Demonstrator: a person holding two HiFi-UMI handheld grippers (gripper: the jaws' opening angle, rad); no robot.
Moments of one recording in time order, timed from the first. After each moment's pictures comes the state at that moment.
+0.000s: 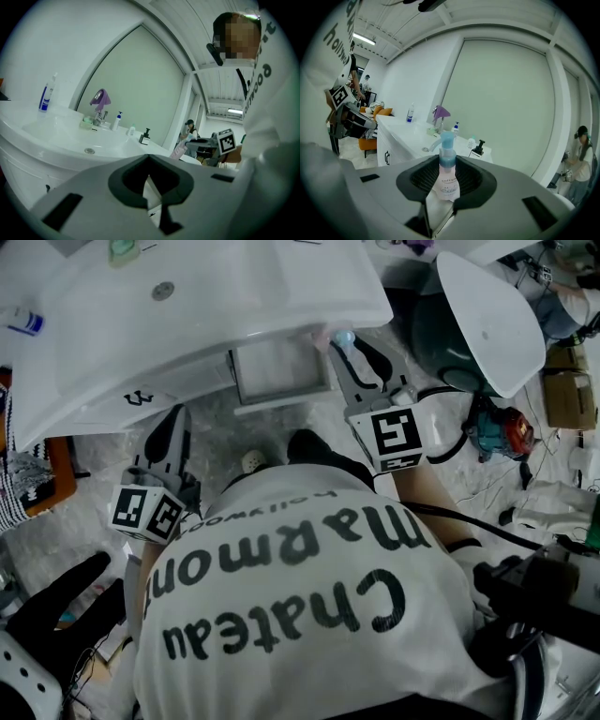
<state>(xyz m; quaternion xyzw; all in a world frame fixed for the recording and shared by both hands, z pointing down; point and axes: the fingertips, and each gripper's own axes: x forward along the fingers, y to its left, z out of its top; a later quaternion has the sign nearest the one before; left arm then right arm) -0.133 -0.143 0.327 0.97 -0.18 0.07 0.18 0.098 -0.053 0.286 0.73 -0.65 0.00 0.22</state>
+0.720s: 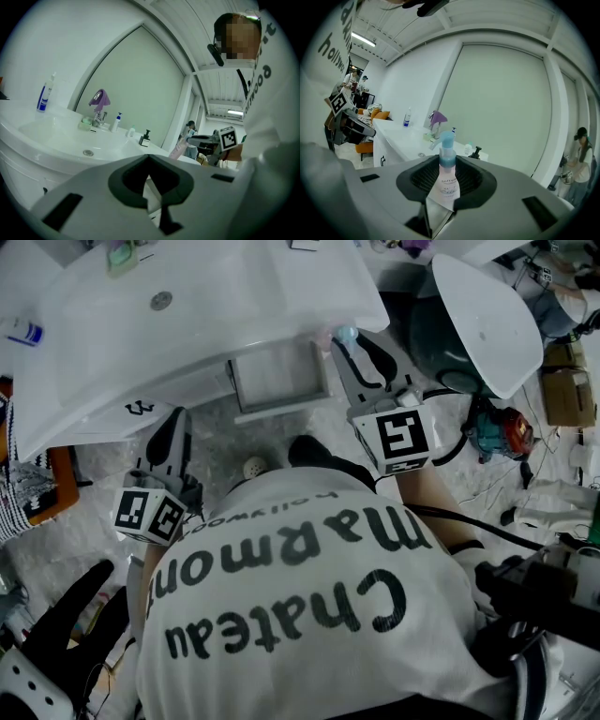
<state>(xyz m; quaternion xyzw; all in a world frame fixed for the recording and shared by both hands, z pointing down) -0.128 -0.149 0.322 0.97 -0.17 0.06 0.18 0.101 -0.055 0.261 0.74 -0.64 -0.02 0.20</state>
